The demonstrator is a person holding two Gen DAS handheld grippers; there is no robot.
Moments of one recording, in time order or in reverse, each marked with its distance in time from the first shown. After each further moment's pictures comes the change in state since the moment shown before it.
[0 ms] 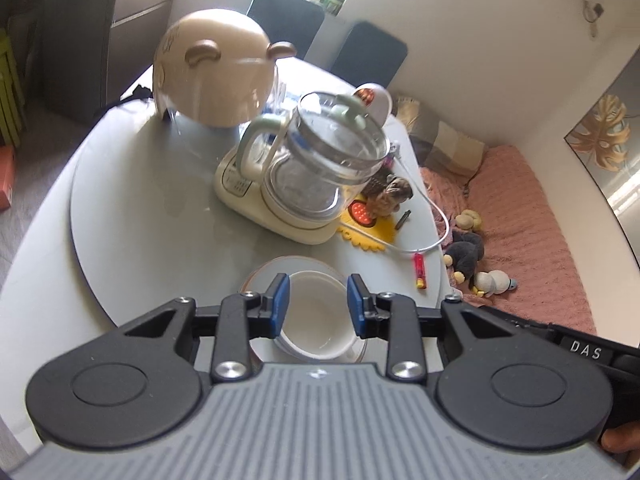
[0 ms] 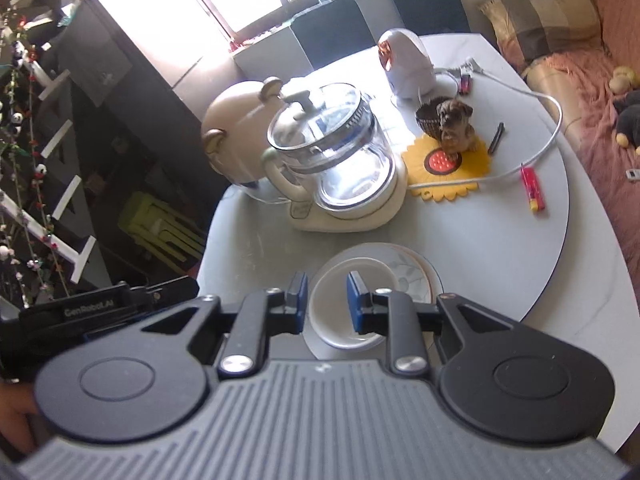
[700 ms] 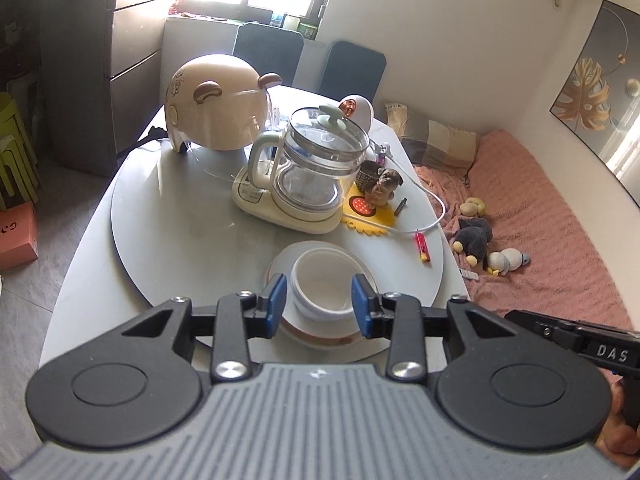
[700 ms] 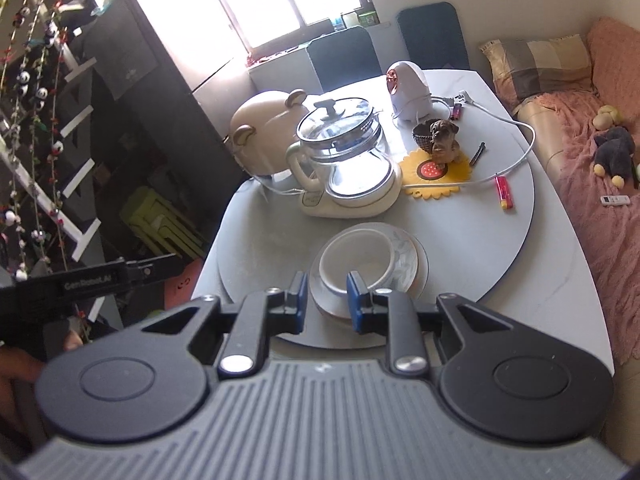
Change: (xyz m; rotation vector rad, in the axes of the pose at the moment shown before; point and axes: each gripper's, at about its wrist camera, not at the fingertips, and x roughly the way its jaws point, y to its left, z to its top) left arm -0.099 -0.014 -0.066 0.159 -0.067 0.044; right arm -0.088 0.035 -0.078 -0.113 -0.059 -0.053
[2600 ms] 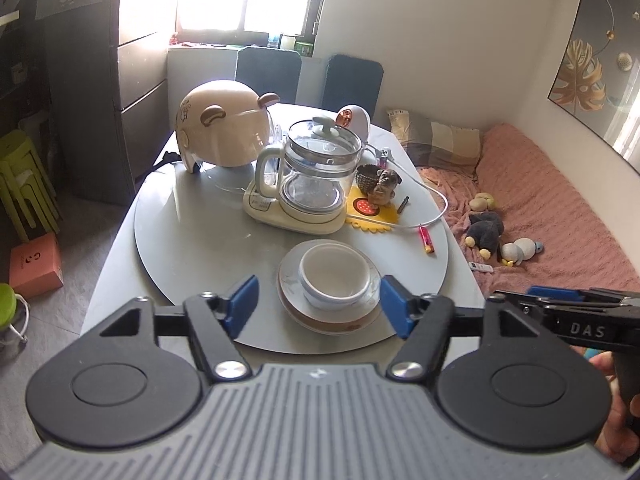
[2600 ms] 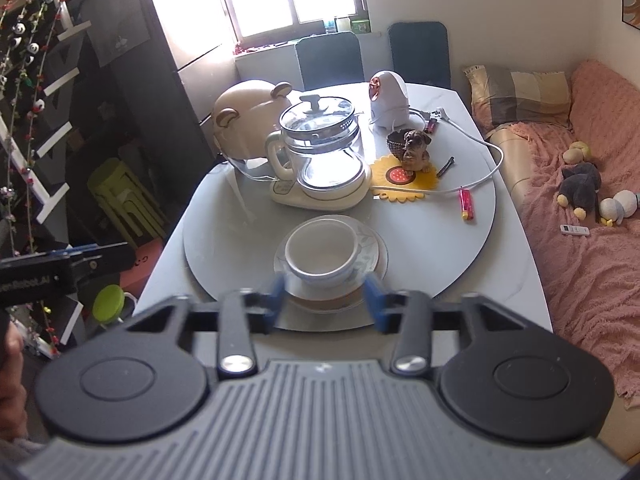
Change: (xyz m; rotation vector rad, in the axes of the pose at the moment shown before) left arm -0.054 -0.030 -0.028 0.099 -0.056 0.065; right arm -0.025 0.015 -0.018 -0.095 -0.013 -0.123
